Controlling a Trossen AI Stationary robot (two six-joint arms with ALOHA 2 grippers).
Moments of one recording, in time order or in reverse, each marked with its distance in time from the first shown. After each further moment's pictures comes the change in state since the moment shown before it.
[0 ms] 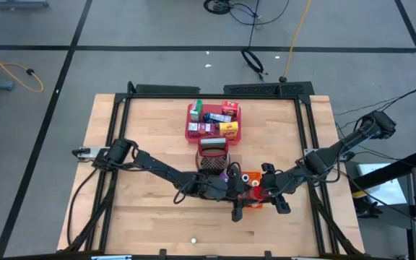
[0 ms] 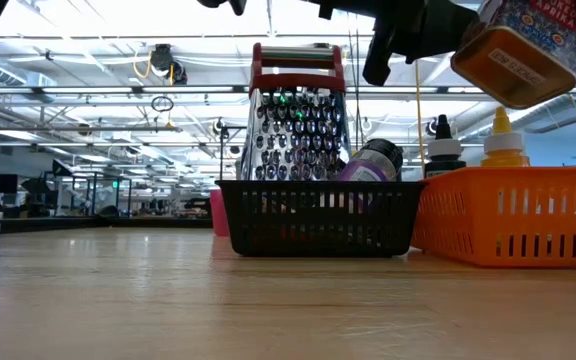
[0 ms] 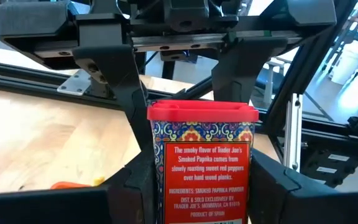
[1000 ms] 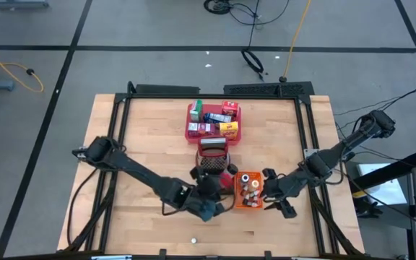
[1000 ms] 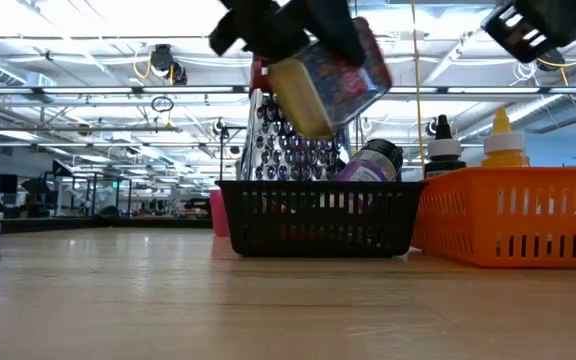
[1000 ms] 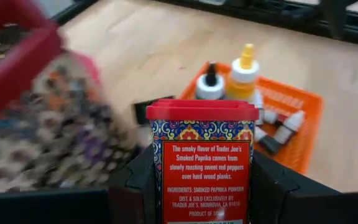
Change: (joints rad) left arm -0.145 -0.197 -0.001 -0.838 -0.492 -0.380; right arm 0.042 -0.008 0.001 0.000 -0.065 -0.014
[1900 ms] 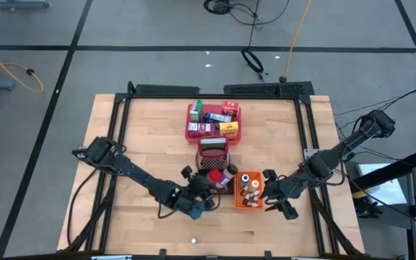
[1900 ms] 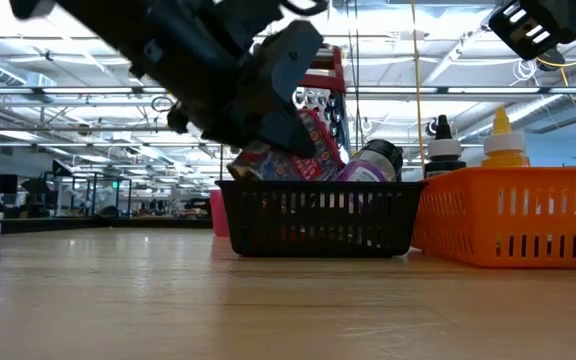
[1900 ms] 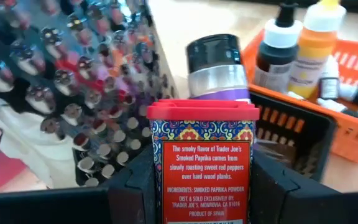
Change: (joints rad) left arm -0.016 -0.003 -0.363 0.358 -0.173 -0.018; right arm 0.008 0.001 0.000 0.001 0.011 -0.020
